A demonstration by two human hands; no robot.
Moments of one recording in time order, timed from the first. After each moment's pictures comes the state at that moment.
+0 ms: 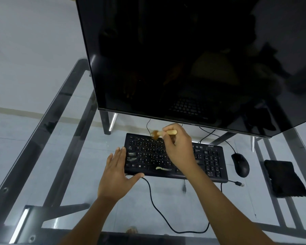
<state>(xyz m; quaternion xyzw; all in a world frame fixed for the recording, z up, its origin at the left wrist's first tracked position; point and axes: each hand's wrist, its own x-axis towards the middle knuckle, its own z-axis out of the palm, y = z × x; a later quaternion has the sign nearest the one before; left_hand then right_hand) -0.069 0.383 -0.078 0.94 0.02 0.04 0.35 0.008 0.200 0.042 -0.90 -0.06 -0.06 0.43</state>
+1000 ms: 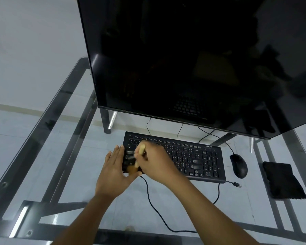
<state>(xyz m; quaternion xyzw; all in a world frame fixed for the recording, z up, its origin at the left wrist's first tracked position) -0.070 0.383 -0.077 0.93 0.00 0.04 0.35 -0.025 0.239 0.043 -0.92 -0.14 0.13 0.35</state>
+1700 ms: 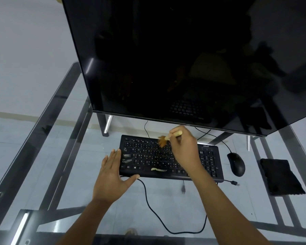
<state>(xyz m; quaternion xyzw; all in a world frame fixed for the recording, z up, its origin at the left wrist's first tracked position) -0.069 0.382 -0.074 0.93 0.03 0.01 0.36 0.012 0.169 0.043 -0.90 0.00 -0.04 0.43</state>
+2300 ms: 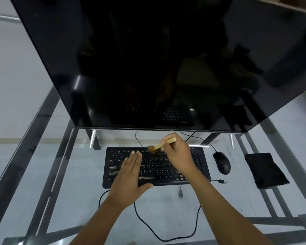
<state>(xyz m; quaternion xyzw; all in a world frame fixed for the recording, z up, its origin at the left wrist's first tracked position) -0.040 0.315 -0.045 0.94 -0.19 -0.01 0.28 0.011 0.132 0.045 -0.87 0.05 0.00 0.49</state>
